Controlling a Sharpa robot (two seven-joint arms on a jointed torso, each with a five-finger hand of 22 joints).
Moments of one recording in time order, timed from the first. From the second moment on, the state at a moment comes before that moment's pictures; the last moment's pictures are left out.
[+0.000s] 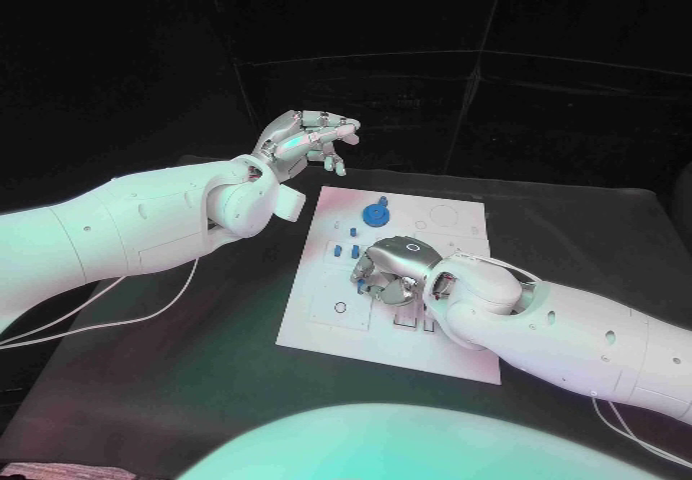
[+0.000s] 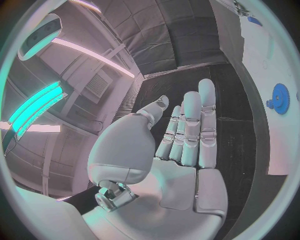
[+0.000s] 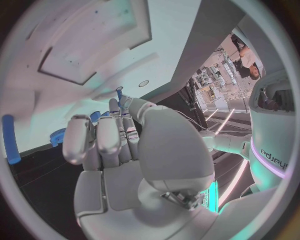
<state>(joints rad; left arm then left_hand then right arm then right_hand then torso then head) 1.21 -0.76 -0.05 1.28 -0.08 -0.06 0.52 1.18 0.00 0.35 -0.10 0.06 0.85 0.20 0.30 0.07 0.93 0.13 0.49 0.08 1.19 0.04 1.02 0.39 0.18 1.20 0.14 0.65 0.47 0.96 -0.55 0.00 1.51 -1.72 -0.23 -0.09 1.44 -0.10 0.53 -0.02 0.14 1.08 0.16 0.07 0.07 1.17 0.09 0.14 0.07 1.47 0.01 1.22 1.03 0.09 1.35 0.11 1.39 1.25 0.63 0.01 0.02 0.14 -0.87</state>
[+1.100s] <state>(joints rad) 1.21 -0.76 -0.05 1.28 -0.08 -0.06 0.51 1.19 0.01 0.35 -0.11 0.06 0.85 0.20 0.30 0.07 0.93 0.13 0.50 0.08 1.19 0.04 1.02 0.39 0.18 1.20 0.13 0.65 0.47 0.96 -0.56 0.00 1.52 -1.74 -0.22 -0.11 1.43 -0.10 0.53 -0.02 0.14 1.09 0.16 0.07 0.07 1.17 0.09 0.15 0.07 1.47 0.01 1.23 1.03 0.09 1.35 0.11 1.39 1.25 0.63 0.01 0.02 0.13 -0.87</state>
